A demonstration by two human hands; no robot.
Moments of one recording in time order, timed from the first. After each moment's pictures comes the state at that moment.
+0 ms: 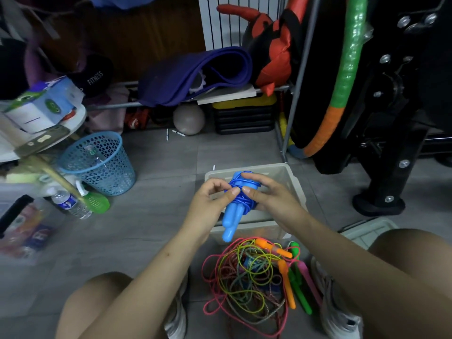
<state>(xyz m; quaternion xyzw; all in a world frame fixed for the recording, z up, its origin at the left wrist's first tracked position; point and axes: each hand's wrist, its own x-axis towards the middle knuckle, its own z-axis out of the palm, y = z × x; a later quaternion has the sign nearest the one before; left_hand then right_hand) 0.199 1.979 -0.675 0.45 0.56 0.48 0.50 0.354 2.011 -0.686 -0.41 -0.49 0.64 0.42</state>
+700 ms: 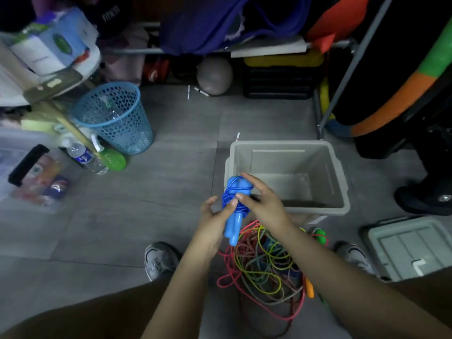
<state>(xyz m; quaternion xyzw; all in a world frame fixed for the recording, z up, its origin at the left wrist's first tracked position) 0.142 1.974 -0.803 0.19 0.62 0.51 0.57 0.262 2.029 -0.797 -0.48 -0.57 0.57 0.33</state>
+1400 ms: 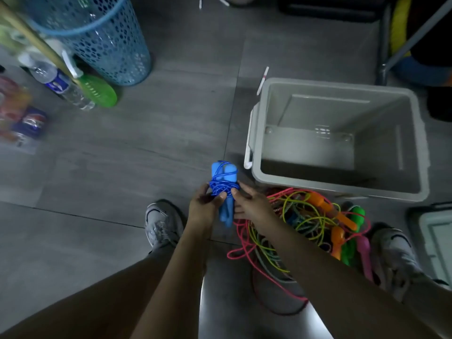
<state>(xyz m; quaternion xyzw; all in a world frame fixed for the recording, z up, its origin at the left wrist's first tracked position) 0.066 1.969 -0.967 0.12 0.68 0.47 0.54 0.181 2.020 -0.955 -0.57 -0.34 0.74 0.13</state>
